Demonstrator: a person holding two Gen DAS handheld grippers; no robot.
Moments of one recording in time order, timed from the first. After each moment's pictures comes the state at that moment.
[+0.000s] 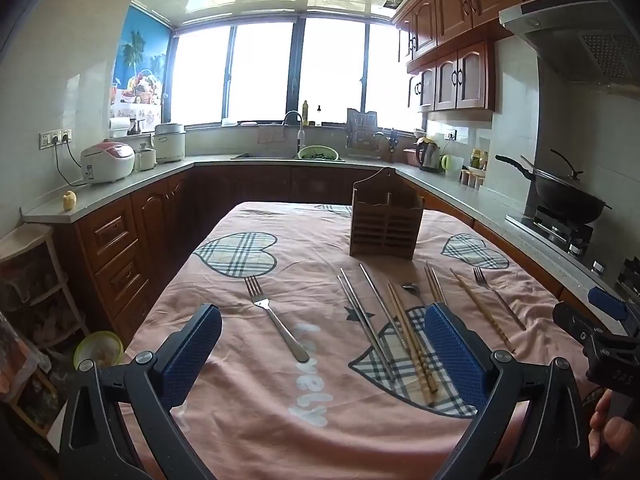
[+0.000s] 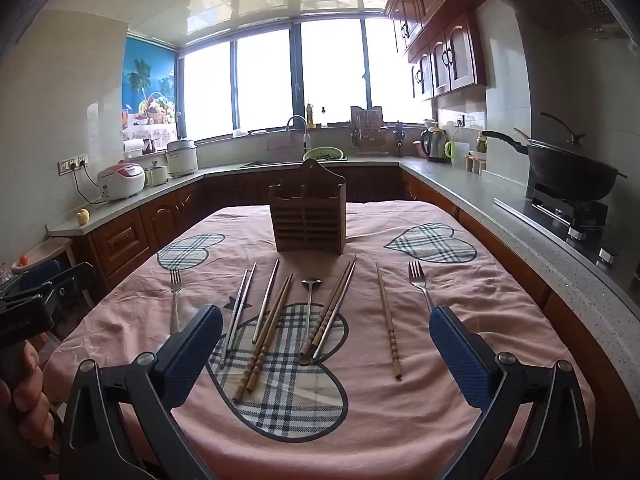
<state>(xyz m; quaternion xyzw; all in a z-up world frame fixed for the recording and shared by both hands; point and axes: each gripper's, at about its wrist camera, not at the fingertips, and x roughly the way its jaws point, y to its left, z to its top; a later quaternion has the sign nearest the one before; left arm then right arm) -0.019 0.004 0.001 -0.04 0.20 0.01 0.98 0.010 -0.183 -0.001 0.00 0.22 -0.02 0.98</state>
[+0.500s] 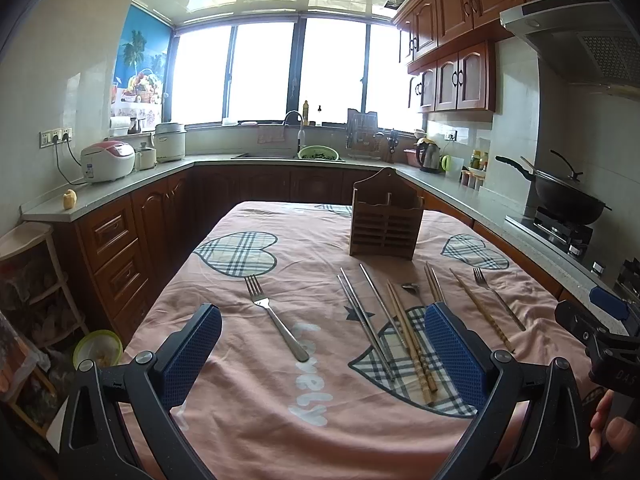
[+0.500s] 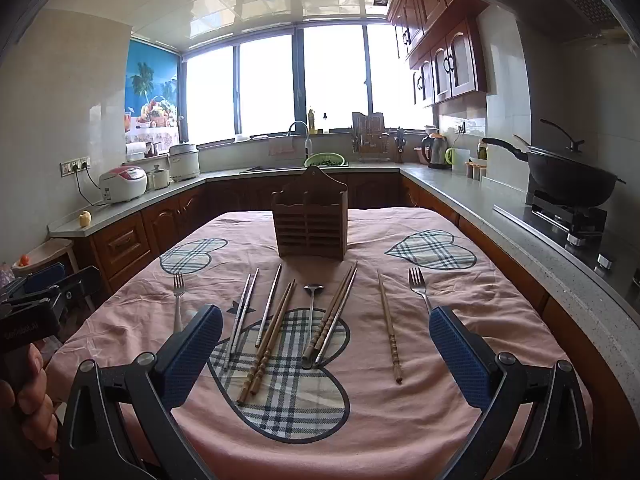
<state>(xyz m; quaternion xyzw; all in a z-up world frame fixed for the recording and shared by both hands) -0.018 0.006 0.001 -0.04 0.20 0.01 0.98 -0.004 -0.180 -0.001 0.00 0.21 -0.02 0.98</state>
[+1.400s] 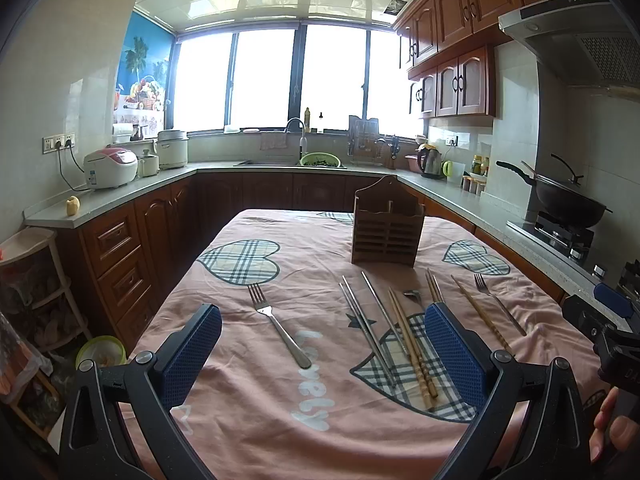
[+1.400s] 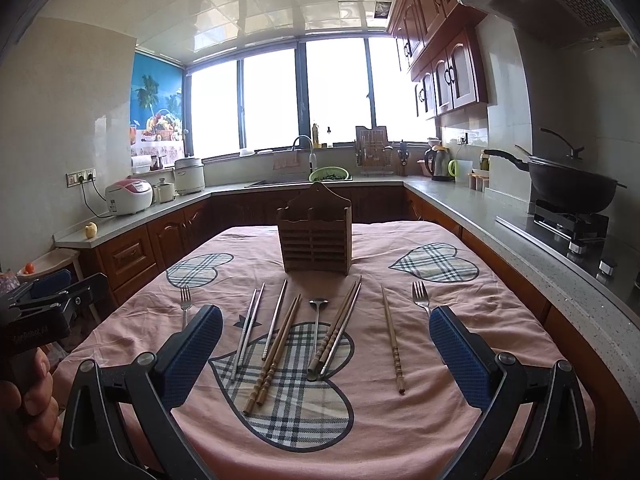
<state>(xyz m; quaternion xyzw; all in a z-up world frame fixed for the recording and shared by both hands) -0.021 0.003 0.002 -0.04 0.19 0.01 0.98 -0.010 -0.179 0.006 0.00 0.18 -0.01 0.98</state>
